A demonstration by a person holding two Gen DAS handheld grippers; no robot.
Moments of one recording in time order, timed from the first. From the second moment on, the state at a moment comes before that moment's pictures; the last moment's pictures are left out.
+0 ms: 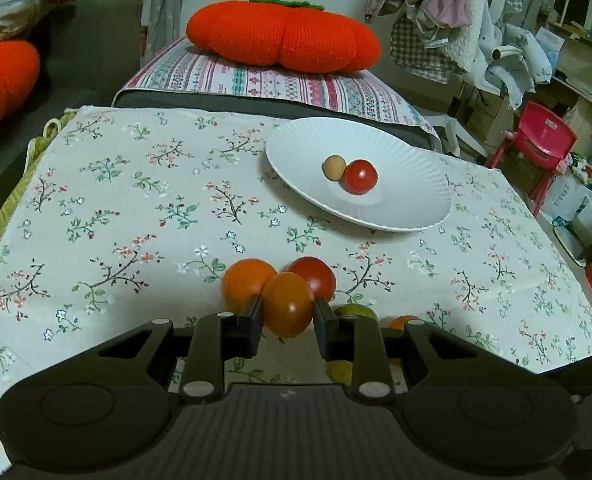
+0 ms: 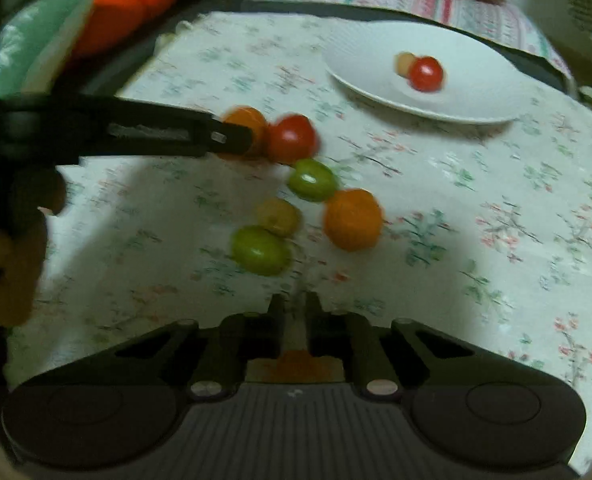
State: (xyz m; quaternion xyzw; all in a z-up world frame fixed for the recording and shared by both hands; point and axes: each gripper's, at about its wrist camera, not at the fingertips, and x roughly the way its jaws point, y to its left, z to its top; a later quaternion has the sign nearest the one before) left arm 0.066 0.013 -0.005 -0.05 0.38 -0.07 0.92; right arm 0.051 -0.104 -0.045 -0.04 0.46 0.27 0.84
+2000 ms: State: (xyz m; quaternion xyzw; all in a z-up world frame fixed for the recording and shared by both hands) left arm 0.159 -0.022 -0.008 0.05 0.32 -0.12 0.94; right arm 0.169 -0.138 -0.021 0.00 0.35 0.15 0.93
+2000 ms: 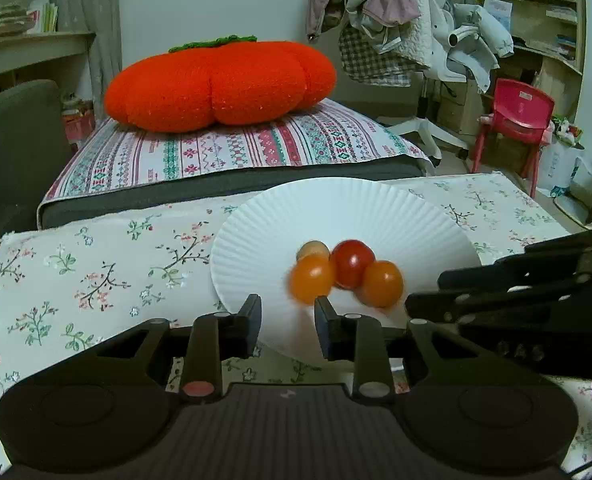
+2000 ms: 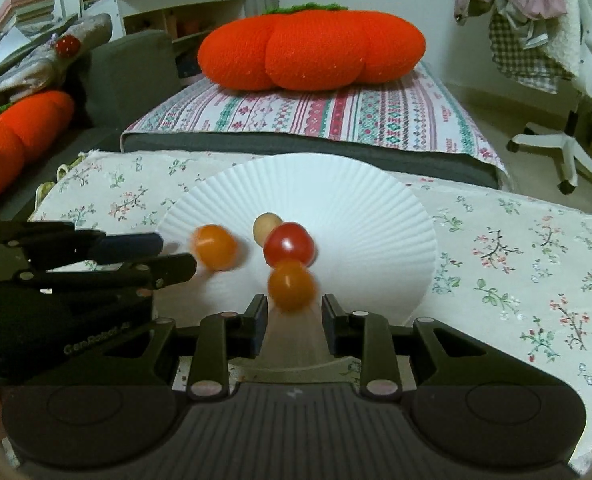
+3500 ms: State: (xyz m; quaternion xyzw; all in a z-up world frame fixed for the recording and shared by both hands) left arm 0.038 0.001 -0.011 -0.01 0.39 -0.11 0.91; right arm 0.065 -0.159 -0.005 0.07 0.37 0.15 0.91
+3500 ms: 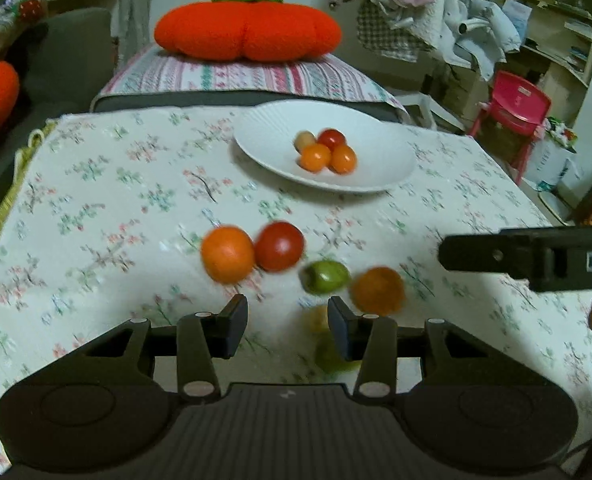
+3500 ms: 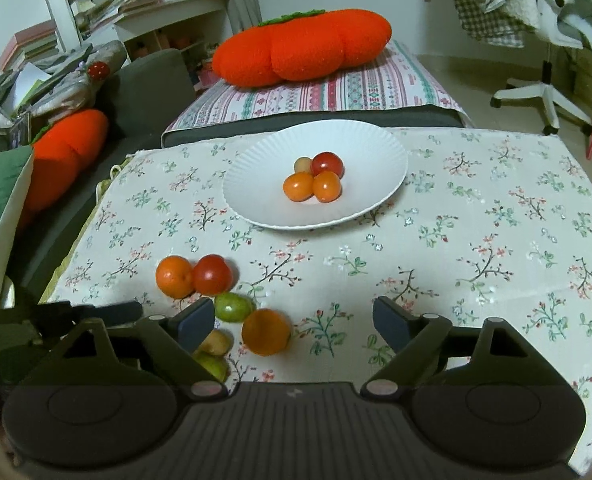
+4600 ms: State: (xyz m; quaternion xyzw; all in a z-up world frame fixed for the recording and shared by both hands) left arm 0.036 -0.023 -0.027 0.01 0.41 -0.12 0.90; right arm 0.088 -0.127 -0.044 0.00 0.41 0.14 0.90
